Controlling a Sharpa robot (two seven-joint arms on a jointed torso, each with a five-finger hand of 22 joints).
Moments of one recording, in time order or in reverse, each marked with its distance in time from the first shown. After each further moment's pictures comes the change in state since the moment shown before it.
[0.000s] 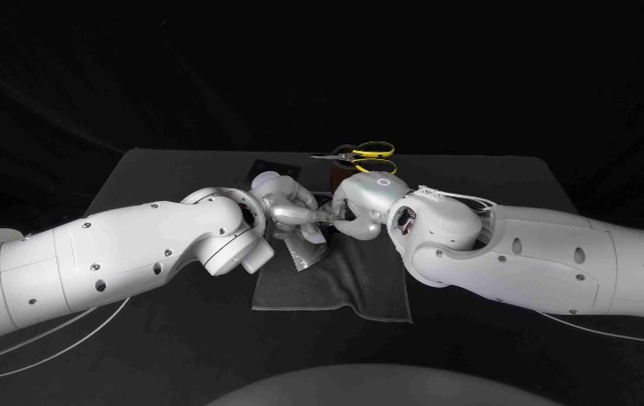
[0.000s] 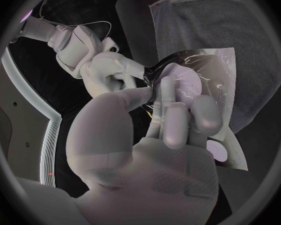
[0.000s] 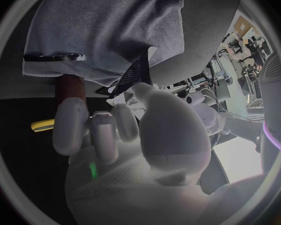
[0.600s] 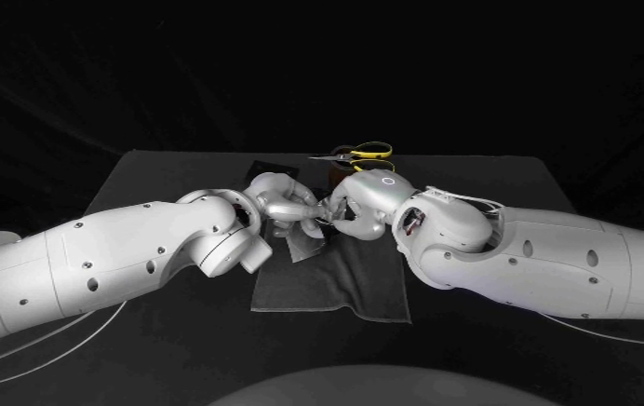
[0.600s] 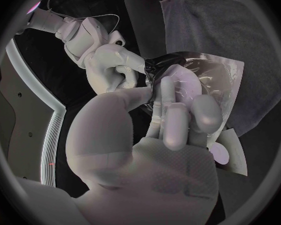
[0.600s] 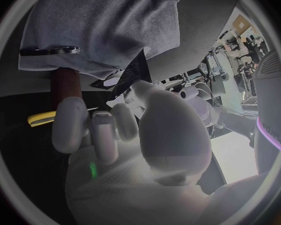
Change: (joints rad) left arm -0.001 -0.015 -0.001 -0.002 0.085 -0.015 0.094; left_hand 0.000 0.000 0.001 -0.001 0.033 0.004 -0.004 0.008 -0.001 0.001 0.000 0.000 0.000 0.004 -0.004 0.010 0.016 0.000 -0.016 -0.002 -0.012 -0.032; right arm 0.000 -0.041 0.001 0.034 0.005 -0.067 0.064; right_hand 0.024 -0.024 -0.027 -0.011 0.000 -0.005 0.005 -0.015 -0.009 -0.007 0.007 -0.004 0.000 -0.002 0.002 0.000 -0.001 0.000 -0.007 0.007 -0.023 0.000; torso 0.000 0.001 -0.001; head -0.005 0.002
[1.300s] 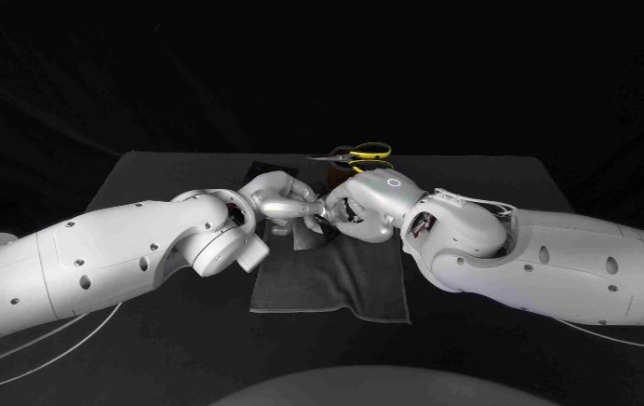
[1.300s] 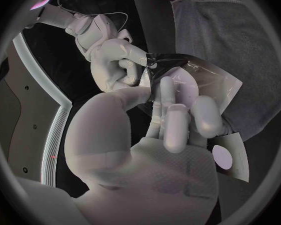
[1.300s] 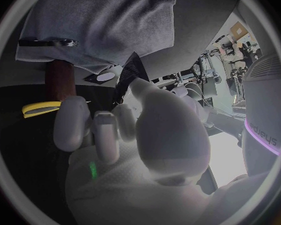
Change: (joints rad) left arm 0.001 -0.014 0.002 -0.008 0.058 0.050 0.090; left_hand -0.032 -0.021 -0.007 -0.007 0.171 0.006 -0.006 0.025 -0.001 0.003 0.000 0.023 0.017 -0.001 -0.006 0.036 0.070 0.000 0.002 -0.005 0.036 0.063; right arm 0.000 -0.050 -0.001 0.037 -0.054 -0.033 0.086; right_hand 0.071 -0.006 -0.038 -0.024 0.002 -0.094 -0.049 -0.071 -0.040 0.008 -0.046 0.020 0.000 0.000 -0.029 0.002 0.001 0.000 -0.005 -0.028 -0.015 0.000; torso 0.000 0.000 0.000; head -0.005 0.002
